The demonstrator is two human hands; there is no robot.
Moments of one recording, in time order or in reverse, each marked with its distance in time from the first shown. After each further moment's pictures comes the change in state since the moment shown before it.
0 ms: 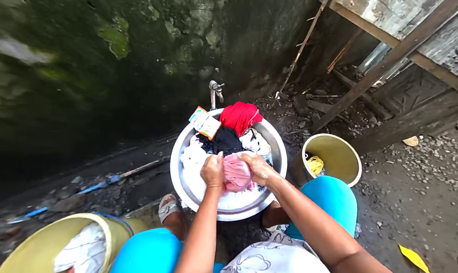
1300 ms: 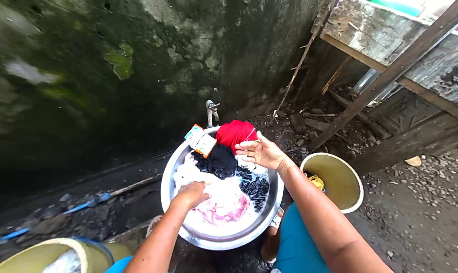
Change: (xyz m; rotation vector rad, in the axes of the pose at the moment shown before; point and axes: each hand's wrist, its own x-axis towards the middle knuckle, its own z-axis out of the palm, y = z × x) left_hand 0.050 0.005 -0.060 0.612 -1.019 0.065; right_hand 0.062 -0.077 -0.094 0.089 -0.378 -0.117
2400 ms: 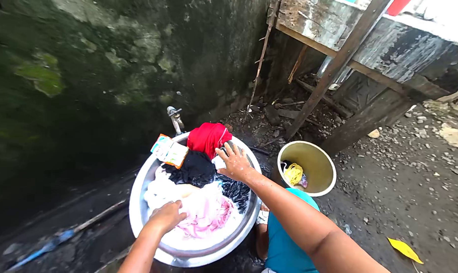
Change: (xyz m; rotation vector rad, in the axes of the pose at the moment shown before) left_hand 0.011 -0.003 0.016 0.058 -0.060 -0.029; right_hand 0.006 0.034 0.010 -1.642 0.389 0.205
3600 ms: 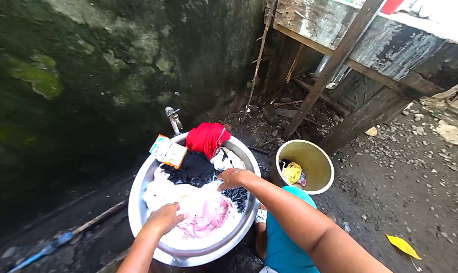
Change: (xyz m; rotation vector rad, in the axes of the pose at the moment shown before) left_hand -0.002 -0.005 0.004 0.007 0.004 -0.008; right_hand -0.005 -0.004 0.015 0.003 -0.509 -0.167
